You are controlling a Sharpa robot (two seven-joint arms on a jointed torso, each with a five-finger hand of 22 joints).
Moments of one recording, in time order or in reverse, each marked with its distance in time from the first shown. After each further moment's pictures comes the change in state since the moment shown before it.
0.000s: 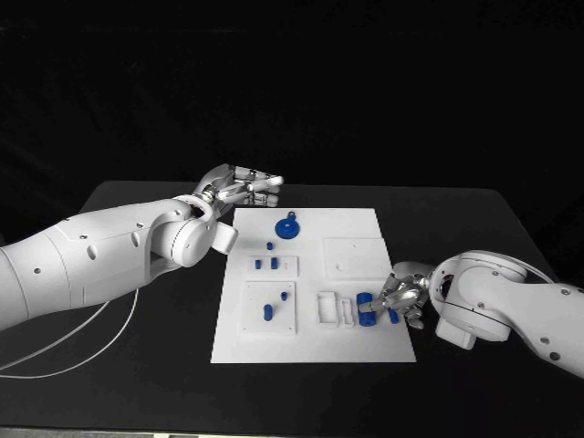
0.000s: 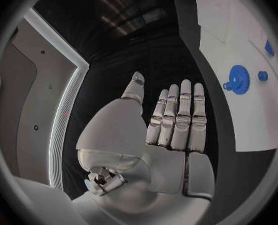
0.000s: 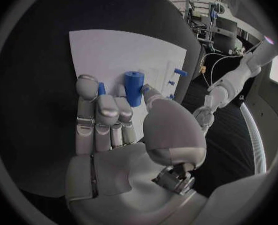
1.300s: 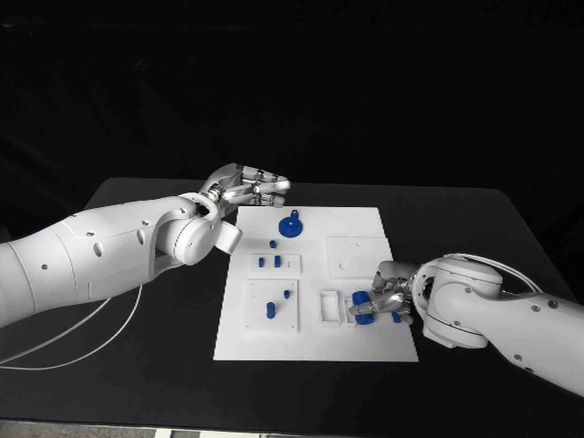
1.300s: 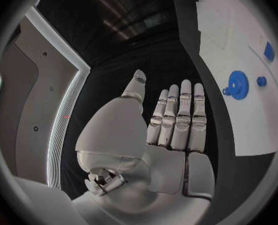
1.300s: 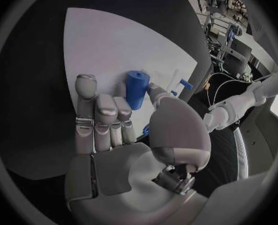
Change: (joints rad) left arm 0.000 -0.002 -0.002 0.001 -0.028 0.041 -0.004; left_hand 0.027 -0.026 0.013 -0.027 0.003 -0.003 -0.003 0.000 0.000 -0.007 0.000 0.000 0.000 -0.003 0.003 0.000 0.001 0.000 0.000 0.000 0.006 -0.020; right arm 0.012 0.076 -0.054 -0.008 -0.237 -0.015 0.006; right_hand 0.010 -0.081 0.149 -0.026 0.143 -0.004 0.003 -0.001 0.640 -0.004 0.004 -0.027 -0.010 0.002 0.002 -0.021 0.002 -0.002 0.000 0.000 -0.029 0.024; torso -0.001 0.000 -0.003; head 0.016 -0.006
